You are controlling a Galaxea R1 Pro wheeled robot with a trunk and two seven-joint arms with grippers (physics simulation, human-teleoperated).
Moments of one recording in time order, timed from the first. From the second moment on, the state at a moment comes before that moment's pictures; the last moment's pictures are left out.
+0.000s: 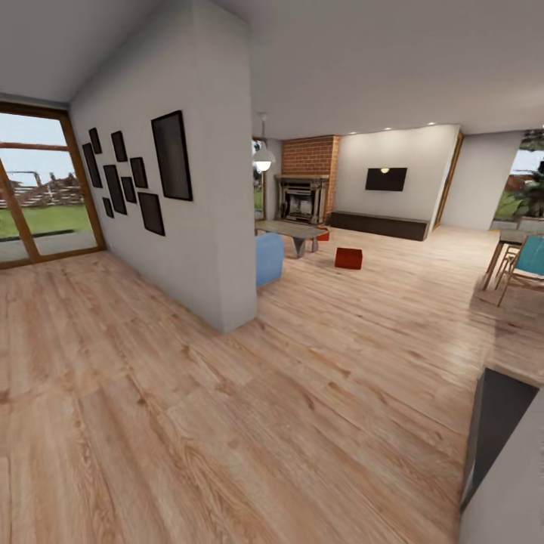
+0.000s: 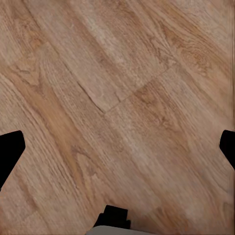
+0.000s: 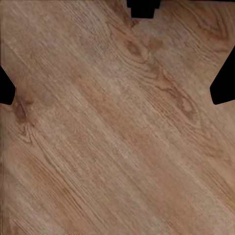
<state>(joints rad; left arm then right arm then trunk) 0.03 -0.09 0.15 -0.49 -0.06 -0.24 0.17 -0.08 -0.05 0.00 -0.47 0.09 -0.10 0.00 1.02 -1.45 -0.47</state>
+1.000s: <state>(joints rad) 0.03 -0.08 0.15 -0.49 -0.06 -0.24 0.17 -0.08 -0.06 -0.01 -0.47 0.09 -0.10 0.00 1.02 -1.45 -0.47</state>
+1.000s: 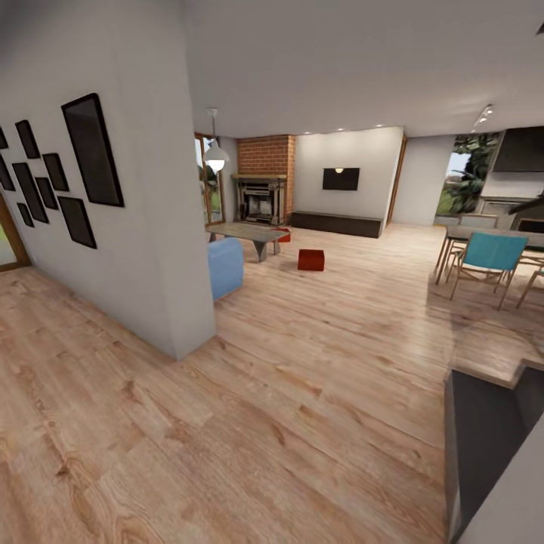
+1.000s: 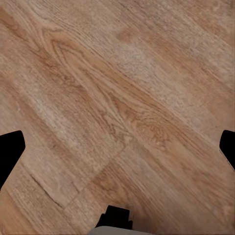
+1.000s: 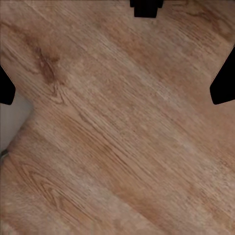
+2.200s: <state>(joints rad) 0.03 -0.08 0.15 -0.49 -0.06 -0.24 0.17 -0.08 -0.06 0.00 -0.47 0.10 -0.10 0.00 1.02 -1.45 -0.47</state>
